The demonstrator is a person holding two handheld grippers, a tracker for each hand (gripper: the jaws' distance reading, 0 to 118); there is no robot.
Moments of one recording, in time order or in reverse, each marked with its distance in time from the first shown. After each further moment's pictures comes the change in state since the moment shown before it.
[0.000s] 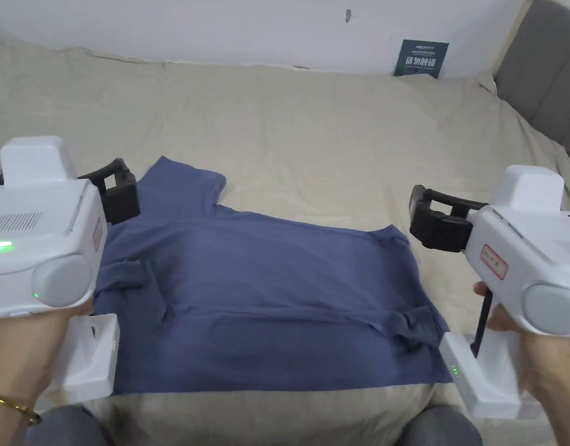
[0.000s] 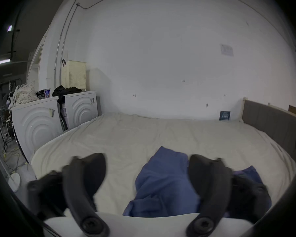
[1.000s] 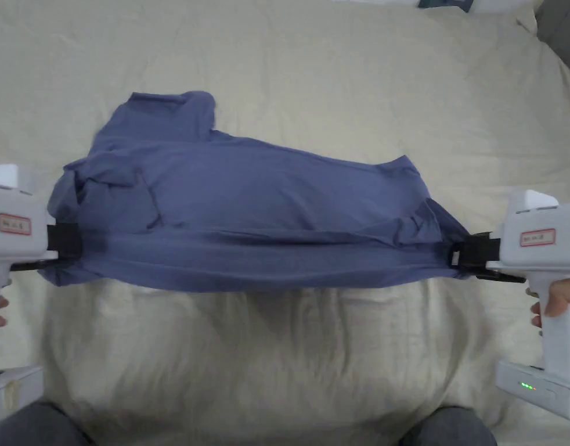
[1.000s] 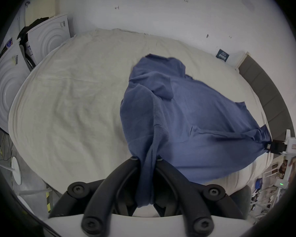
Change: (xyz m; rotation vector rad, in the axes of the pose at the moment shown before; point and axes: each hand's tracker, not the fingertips) left arm -0.043 -0.038 -0.097 -0.783 -0.203 0.057; right arm 0.064 -0.036 -0.116 -0.780 0.102 -0.161
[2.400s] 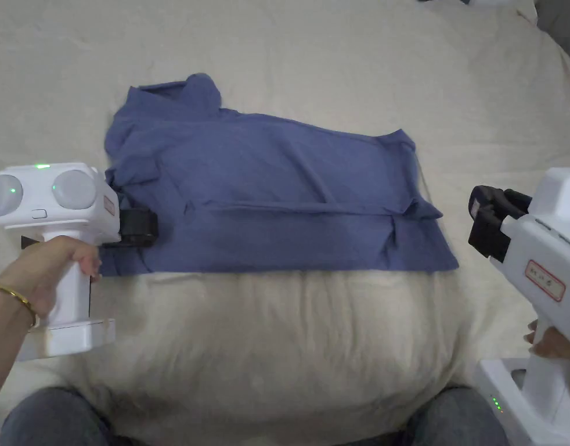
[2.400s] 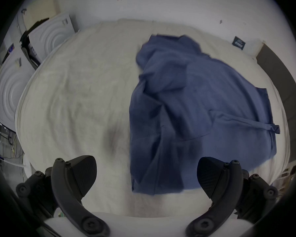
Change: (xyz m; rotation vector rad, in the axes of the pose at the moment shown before) left arm 0.024 0.015 -0.102 -0.128 0.166 -0.007; right arm -0.066 -0.056 0.056 0.567 -0.093 0.197
